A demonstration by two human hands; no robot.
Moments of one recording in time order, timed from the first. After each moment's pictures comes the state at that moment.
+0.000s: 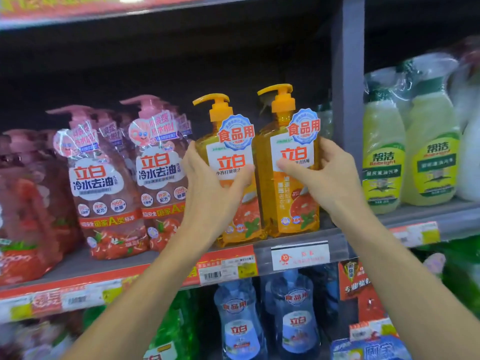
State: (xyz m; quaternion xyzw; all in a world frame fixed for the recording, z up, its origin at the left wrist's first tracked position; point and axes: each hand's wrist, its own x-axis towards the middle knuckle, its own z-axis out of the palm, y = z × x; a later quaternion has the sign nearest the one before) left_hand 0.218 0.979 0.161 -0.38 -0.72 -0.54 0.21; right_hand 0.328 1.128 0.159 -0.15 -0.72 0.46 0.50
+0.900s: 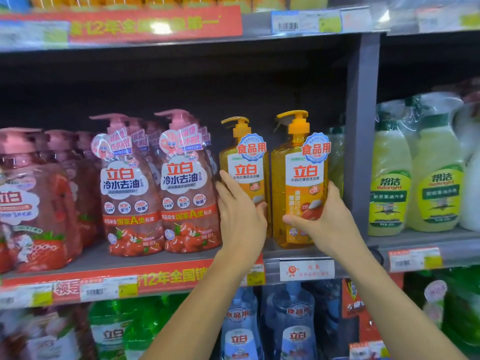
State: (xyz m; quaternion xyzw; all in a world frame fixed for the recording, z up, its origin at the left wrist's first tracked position) left_hand 0.218 1.015 0.128 -0.30 -0.81 -0.43 0.24; right_hand 0.326 1.127 0.122 -0.22 -0.80 0.37 0.42
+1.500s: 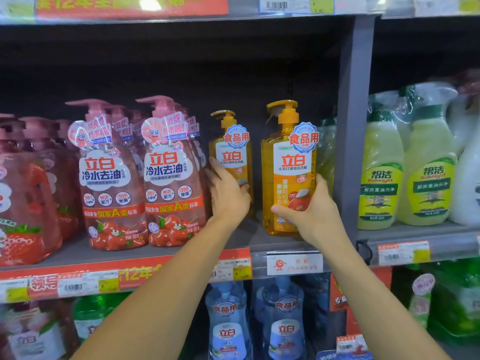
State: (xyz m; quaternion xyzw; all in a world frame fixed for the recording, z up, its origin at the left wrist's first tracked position) left_hand 0.159 1.056 0.137 -0.28 -0.81 -0.47 0.21; right_hand 0.311 1.136 0.117 -0.23 -0.78 0.38 0.43
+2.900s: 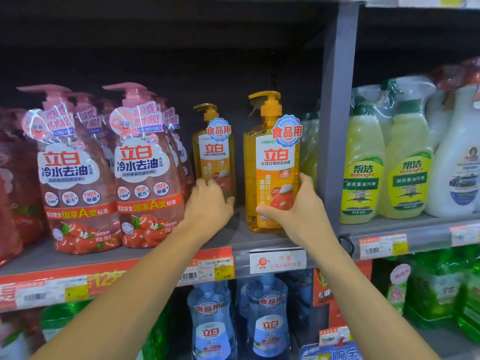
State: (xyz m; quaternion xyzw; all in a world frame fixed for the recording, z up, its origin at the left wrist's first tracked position) left_hand 0.170 1.036 0.129 -0.33 -0.89 -0.23 0.20; right_hand 0.319 1.140 0.116 -0.24 -0.80 0.36 0.41
